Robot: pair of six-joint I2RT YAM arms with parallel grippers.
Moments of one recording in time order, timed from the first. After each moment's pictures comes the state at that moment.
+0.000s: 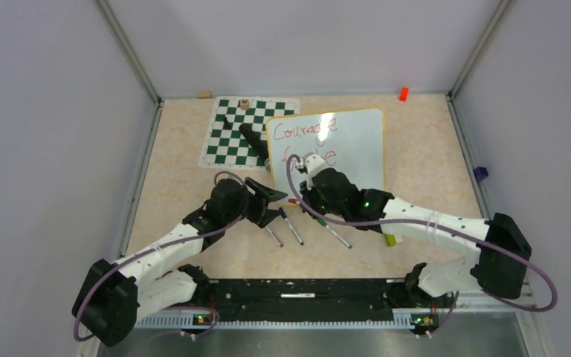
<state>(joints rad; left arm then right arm) -0.60 1.05 0.46 0.04 0.21 -1.62 1.03 1.31 0.88 -0.14 0.19 0.27</state>
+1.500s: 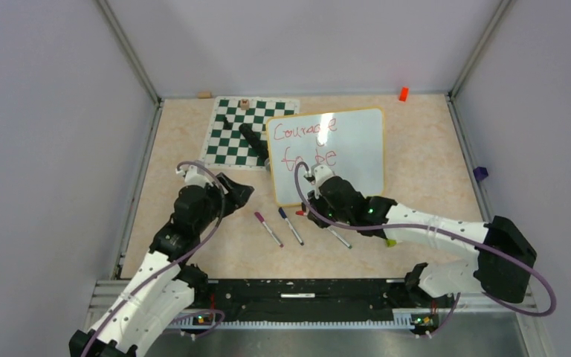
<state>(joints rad) -0.38 0.64 0.48 -0.22 0.03 -0.84 0.98 1.27 0.84 -0.29 0.10 0.32</state>
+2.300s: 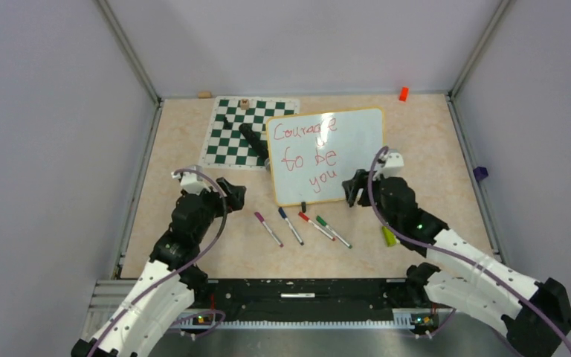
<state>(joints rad) -0.38 0.53 0.39 -0.15 -0.12 -0.59 0.74 0.88 0.55 -0.02 0.30 0.42</state>
